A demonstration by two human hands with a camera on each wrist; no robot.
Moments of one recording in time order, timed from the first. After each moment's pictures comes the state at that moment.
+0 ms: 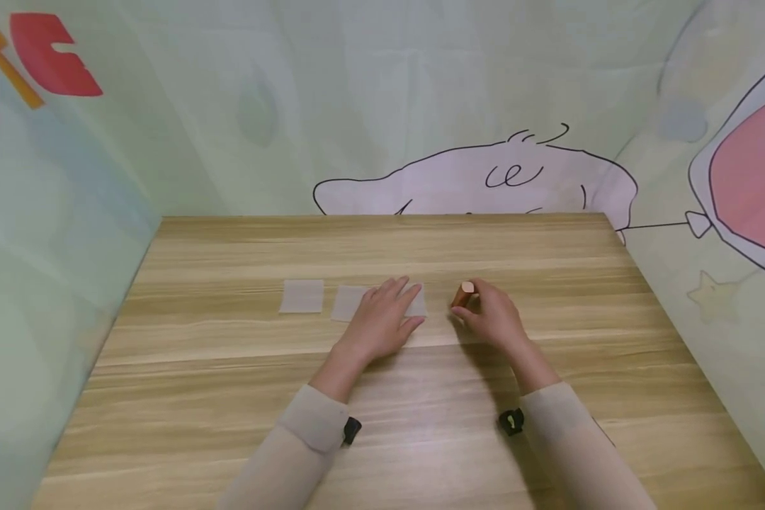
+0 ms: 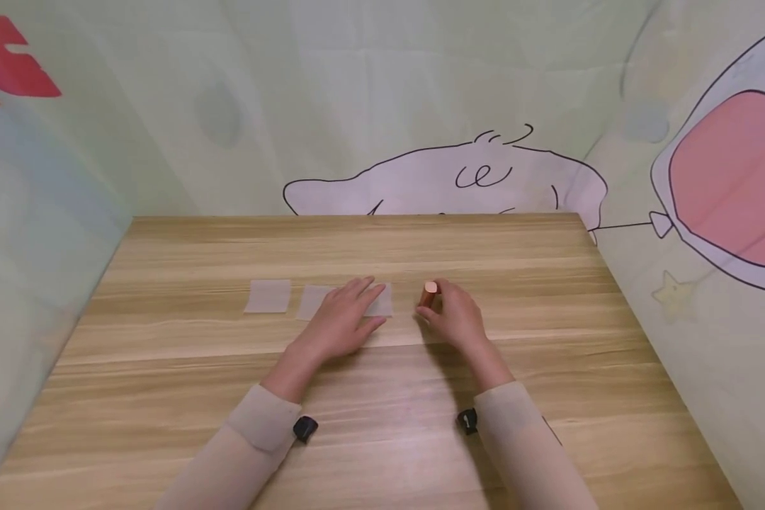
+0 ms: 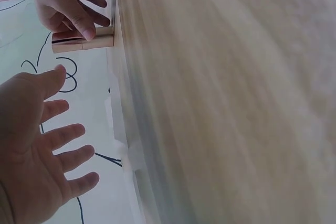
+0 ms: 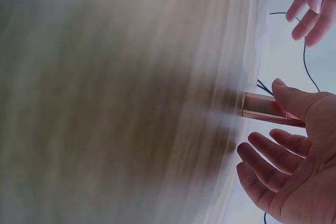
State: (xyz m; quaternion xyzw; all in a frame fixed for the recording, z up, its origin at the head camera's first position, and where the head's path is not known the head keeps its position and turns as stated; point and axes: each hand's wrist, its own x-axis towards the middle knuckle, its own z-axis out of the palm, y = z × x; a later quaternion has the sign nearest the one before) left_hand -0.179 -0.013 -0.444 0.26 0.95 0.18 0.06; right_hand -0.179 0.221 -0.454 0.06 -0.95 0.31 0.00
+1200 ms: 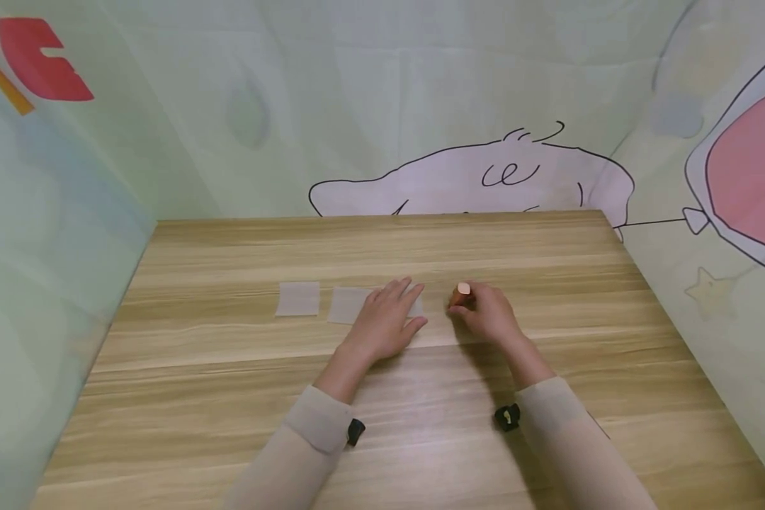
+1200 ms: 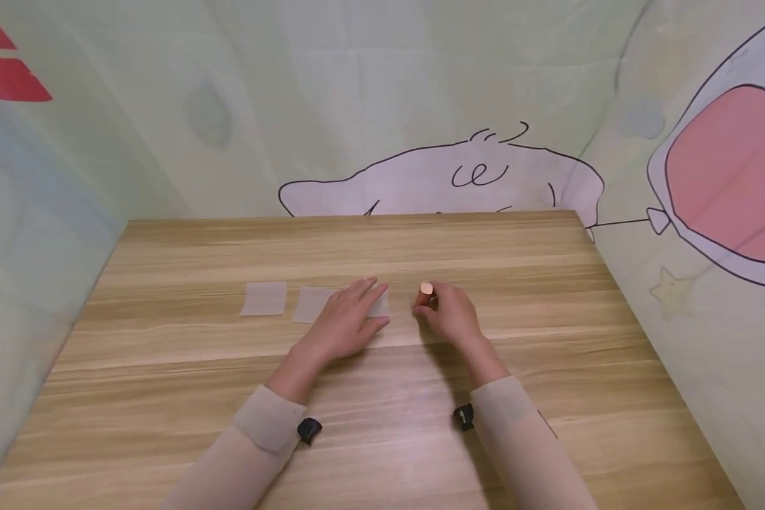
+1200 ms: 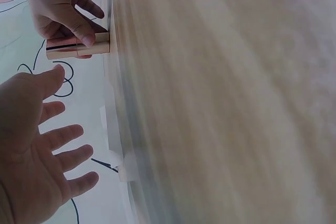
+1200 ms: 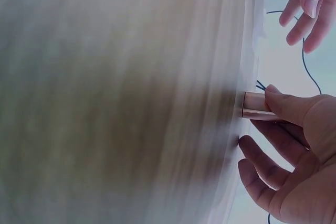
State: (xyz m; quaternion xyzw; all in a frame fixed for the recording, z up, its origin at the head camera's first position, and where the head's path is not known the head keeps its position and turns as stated) left_hand -0.181 -0.003 -0.445 0.26 0.94 0.20 0.07; right_hand -0.186 0.221 -0.457 0.07 -0.94 0.34 0.01
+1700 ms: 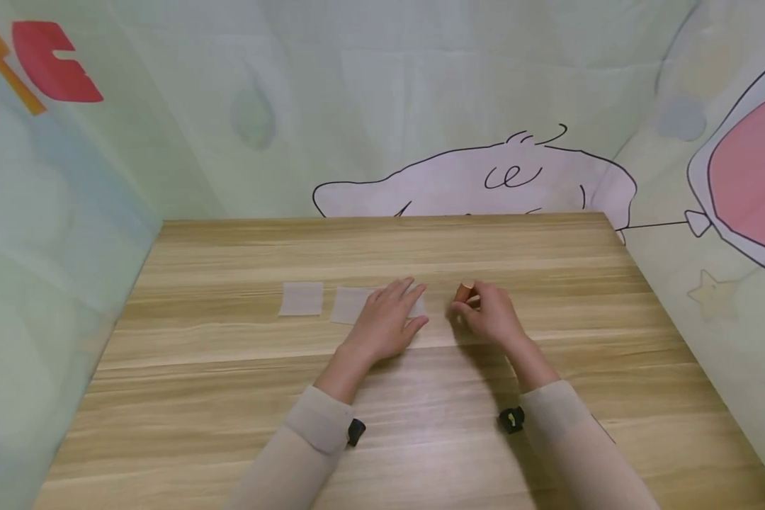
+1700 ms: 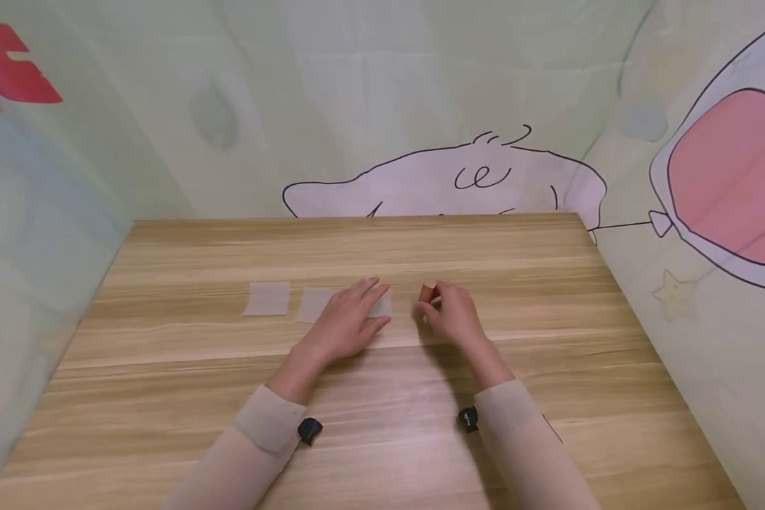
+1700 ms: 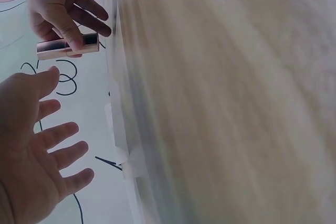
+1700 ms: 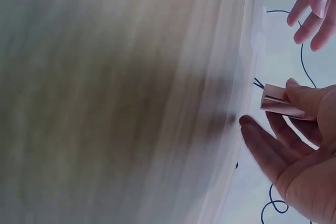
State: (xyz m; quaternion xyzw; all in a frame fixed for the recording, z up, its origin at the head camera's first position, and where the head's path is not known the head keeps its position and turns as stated) left_hand -0.179 -0.007 -0.443 0.27 0.94 0.20 0.05; right_hand -0.182 0.218 -0.454 0.10 -0.92 0.39 0.02
